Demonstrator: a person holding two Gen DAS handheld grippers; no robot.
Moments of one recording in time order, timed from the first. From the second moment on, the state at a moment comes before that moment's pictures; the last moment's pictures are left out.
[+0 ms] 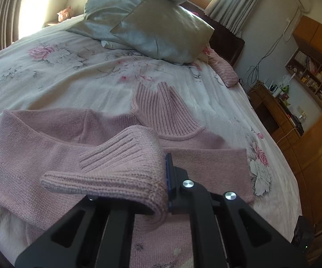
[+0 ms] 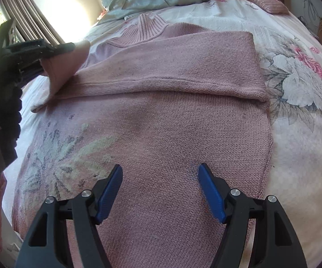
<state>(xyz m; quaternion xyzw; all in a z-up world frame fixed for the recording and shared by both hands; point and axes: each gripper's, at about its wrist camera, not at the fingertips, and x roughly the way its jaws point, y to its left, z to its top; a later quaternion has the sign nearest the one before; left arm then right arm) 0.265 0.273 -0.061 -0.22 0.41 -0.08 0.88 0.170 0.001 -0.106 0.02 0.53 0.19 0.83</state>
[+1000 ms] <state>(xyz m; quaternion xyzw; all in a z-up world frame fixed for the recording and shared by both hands) 0.166 0.436 -0.055 -0.25 0.40 -0.02 0.88 0.301 0.119 -0.091 0.20 0.58 0.29 0.74</state>
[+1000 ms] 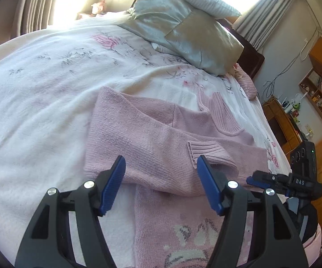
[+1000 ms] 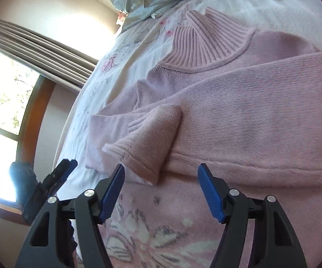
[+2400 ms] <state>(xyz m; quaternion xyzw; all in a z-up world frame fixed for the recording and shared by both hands) 0.230 0.345 -0.074 -0.14 0.46 -0.03 0.88 0.278 0.088 -0.062 -0.07 0.52 0.22 0.83</state>
